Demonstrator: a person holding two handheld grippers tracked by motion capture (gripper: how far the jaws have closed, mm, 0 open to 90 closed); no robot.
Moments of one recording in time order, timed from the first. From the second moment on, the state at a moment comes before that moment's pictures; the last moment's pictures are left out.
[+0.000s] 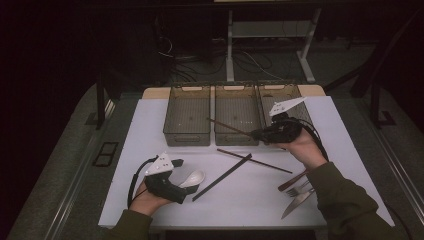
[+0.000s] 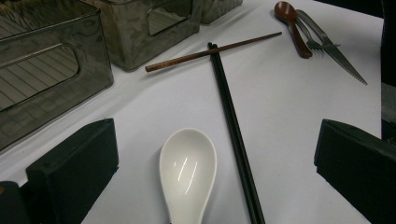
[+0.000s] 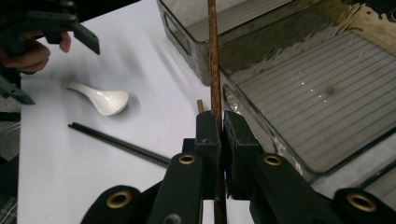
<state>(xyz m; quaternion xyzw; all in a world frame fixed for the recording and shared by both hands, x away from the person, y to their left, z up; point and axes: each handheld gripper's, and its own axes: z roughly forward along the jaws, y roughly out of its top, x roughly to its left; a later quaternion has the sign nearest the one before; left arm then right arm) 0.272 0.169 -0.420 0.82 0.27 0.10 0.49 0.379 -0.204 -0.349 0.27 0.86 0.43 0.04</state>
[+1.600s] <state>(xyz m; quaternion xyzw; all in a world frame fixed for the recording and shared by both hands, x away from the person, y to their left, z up) 0.272 0.168 -0.420 0.82 0.26 0.09 0.50 0.450 -0.086 -0.352 0.32 0.87 0.39 0.05</state>
